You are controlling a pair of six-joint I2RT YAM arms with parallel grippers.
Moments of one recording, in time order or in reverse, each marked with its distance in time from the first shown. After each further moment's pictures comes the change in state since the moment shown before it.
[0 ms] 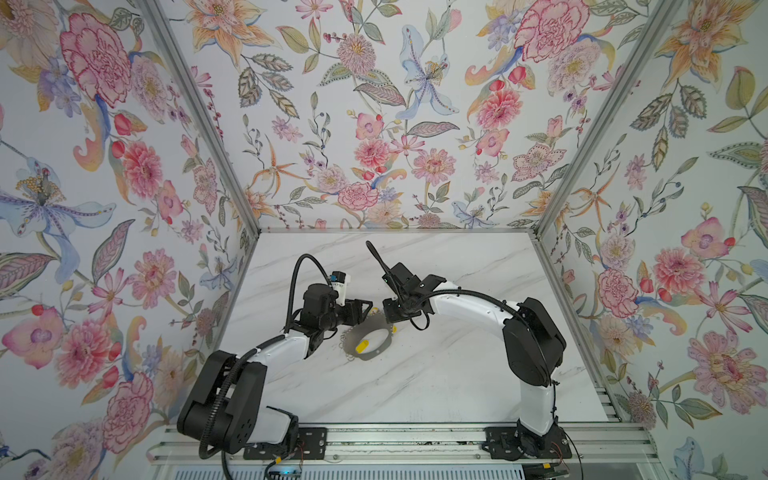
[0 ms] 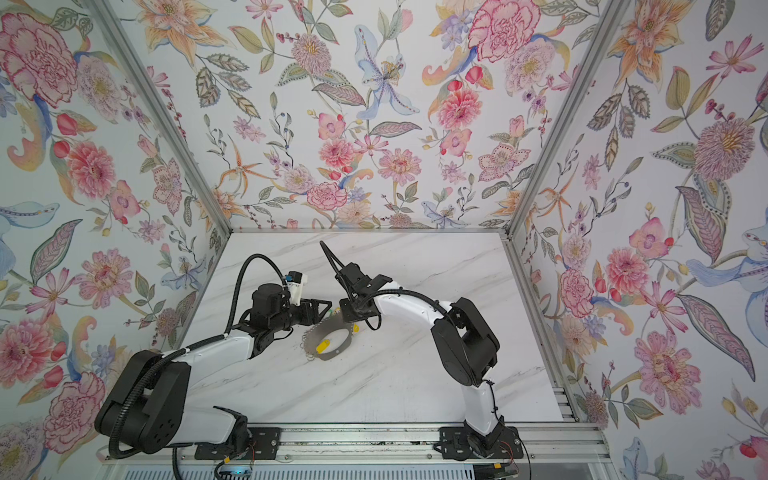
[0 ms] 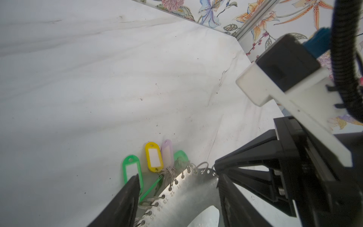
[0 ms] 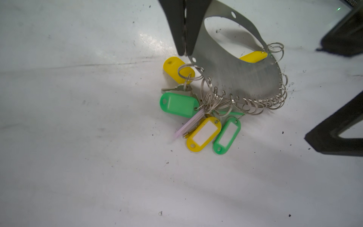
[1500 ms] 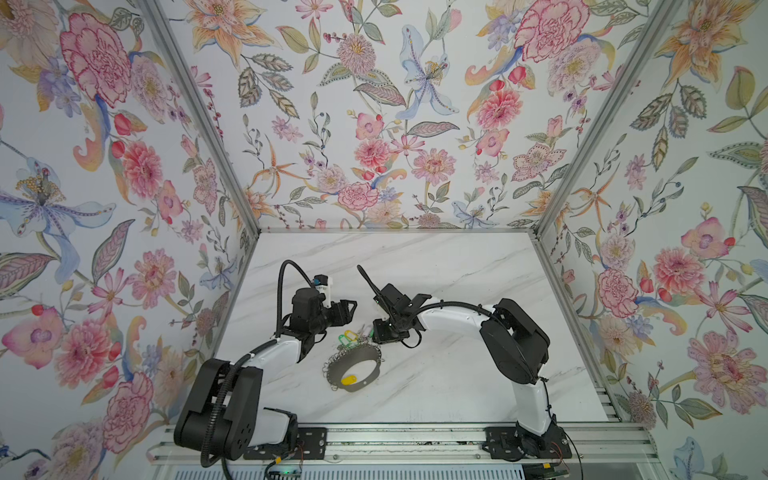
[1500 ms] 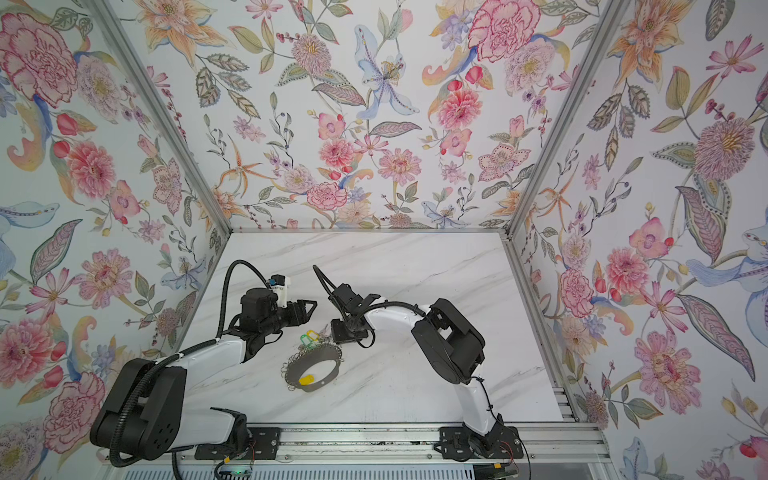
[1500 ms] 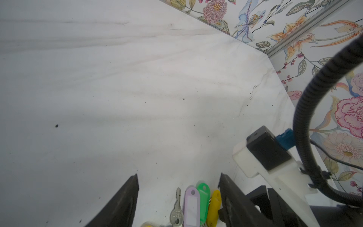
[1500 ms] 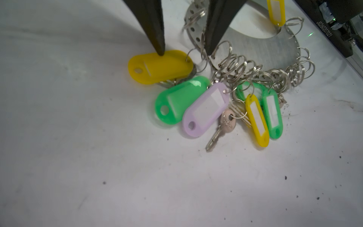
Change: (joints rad) left arm 0.101 -0.043 -0.063 -0.013 -0.084 -0.041; right arm 0.058 0.095 -0.103 0.164 -0.175 0.108
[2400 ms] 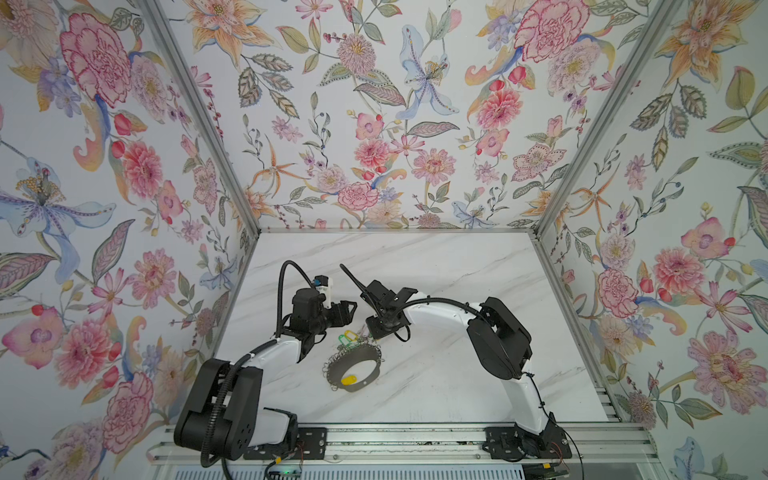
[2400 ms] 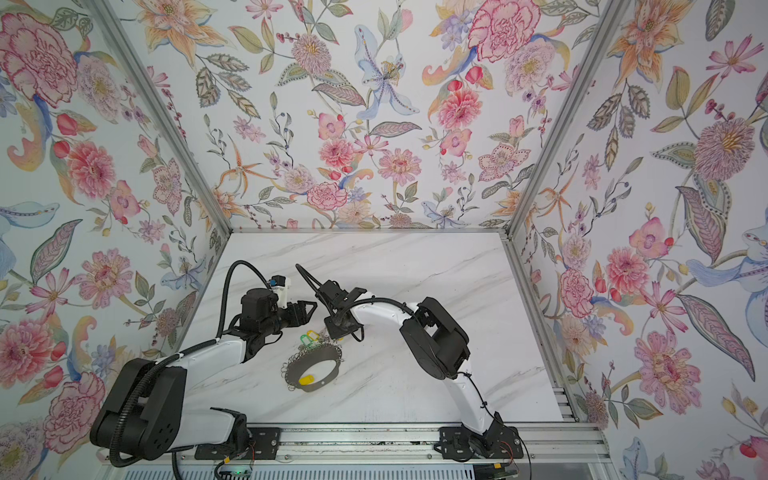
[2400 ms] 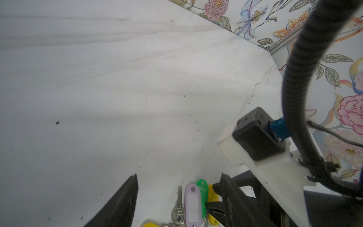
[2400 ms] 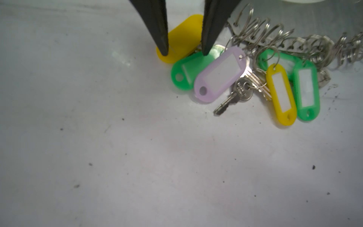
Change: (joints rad) left arm 0.000 0.000 0.000 -0.014 0.000 0.011; right arm 0.034 0.101 0.203 -0.173 0.220 -0.196
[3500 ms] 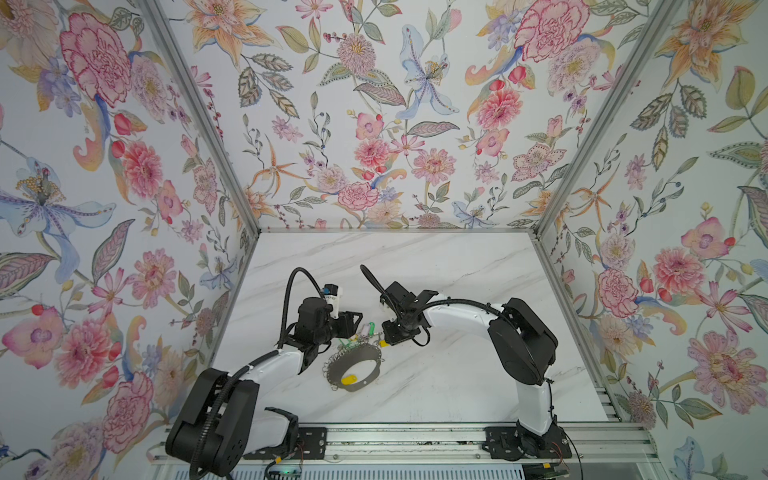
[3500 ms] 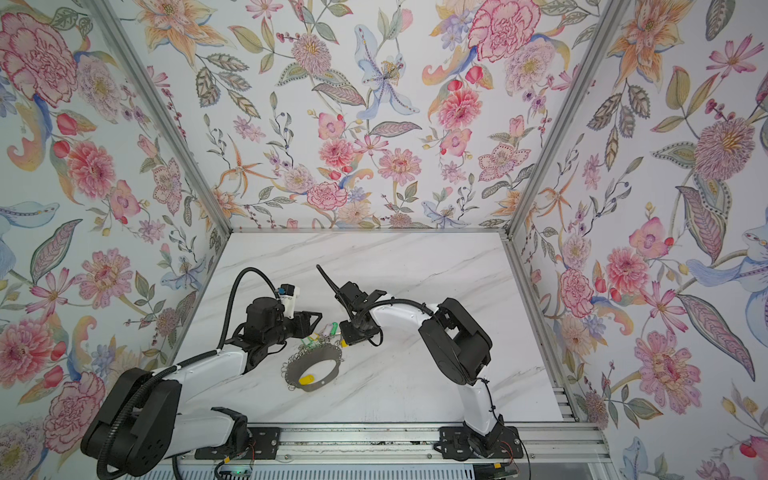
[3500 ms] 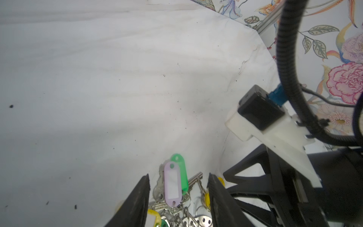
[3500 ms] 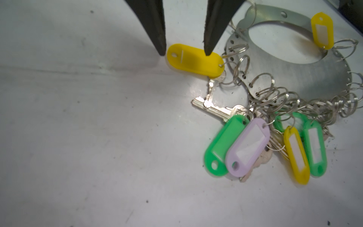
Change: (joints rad) left arm -0.131 -0.112 -0.098 -0.002 -0.021 0.043; right arm -0.068 -0.168 -0.241 0.052 -0.171 0.014
